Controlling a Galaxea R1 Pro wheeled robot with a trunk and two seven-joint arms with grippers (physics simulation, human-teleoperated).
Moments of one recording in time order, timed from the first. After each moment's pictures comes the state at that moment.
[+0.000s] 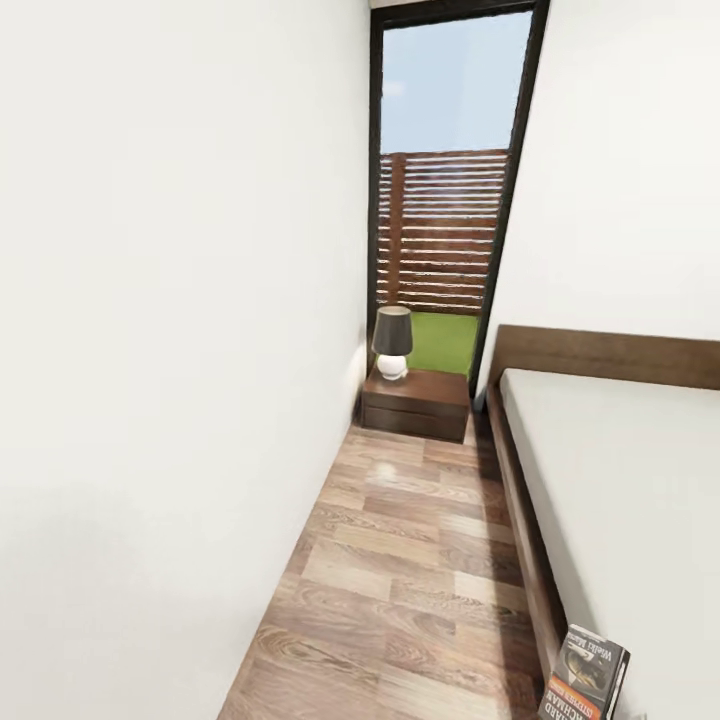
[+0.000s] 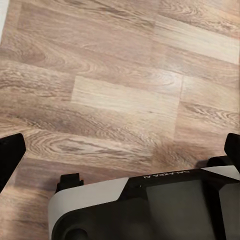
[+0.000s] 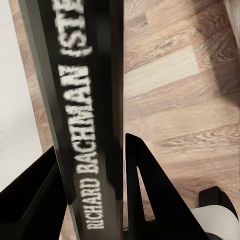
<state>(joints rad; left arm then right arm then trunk) -0.30 0.04 -0.08 -0.02 0.12 -0.23 -0.26 -0.46 -0.38 0.06 0.08 -0.71 0.13 0.65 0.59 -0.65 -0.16</state>
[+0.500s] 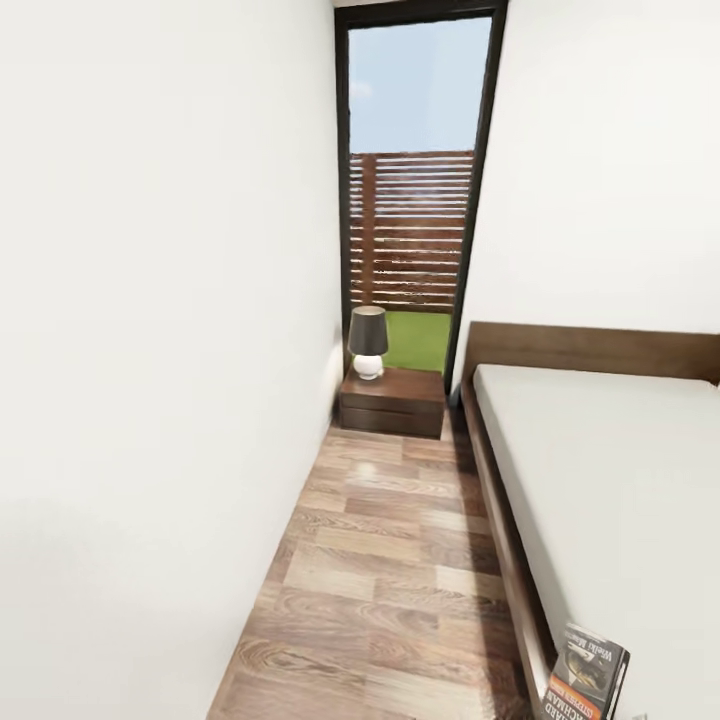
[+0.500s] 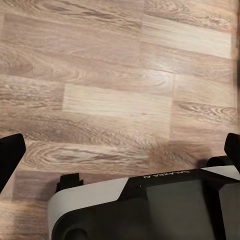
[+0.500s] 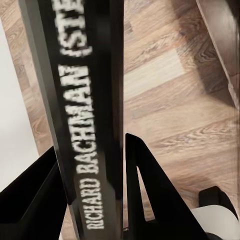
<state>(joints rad) -0.30 0.04 -0.08 -0.02 0.12 -0.23 -0.26 -0.46 -0.38 0.06 0.08 -0.71 0.13 0.65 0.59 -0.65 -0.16</state>
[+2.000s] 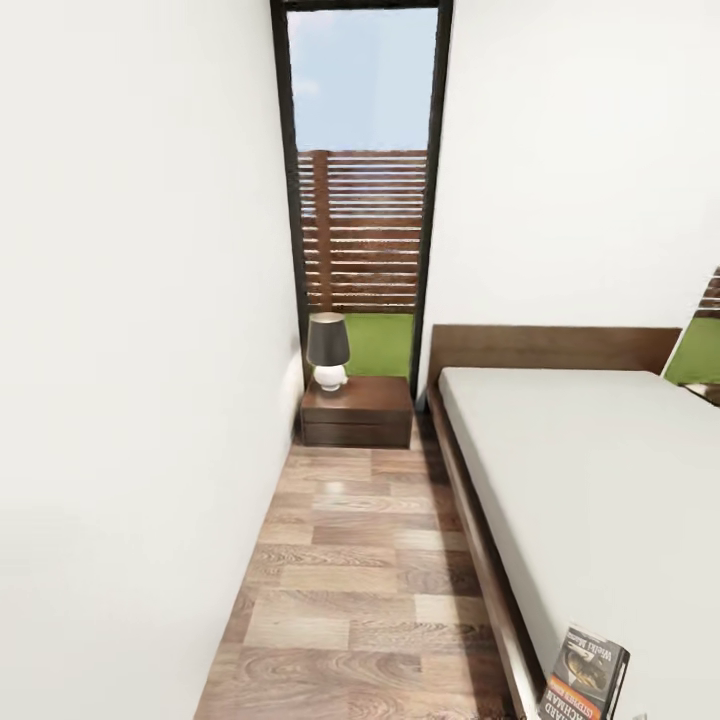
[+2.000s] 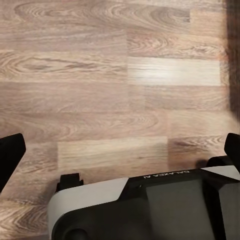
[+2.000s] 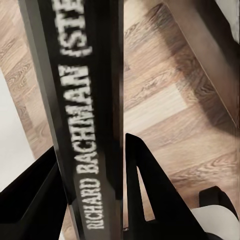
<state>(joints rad) -0.30 0.04 -0.08 -0.02 0.12 -0.23 -0.26 -0.46 -0.38 0.06 0.08 -0.71 0.13 0.65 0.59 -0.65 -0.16</state>
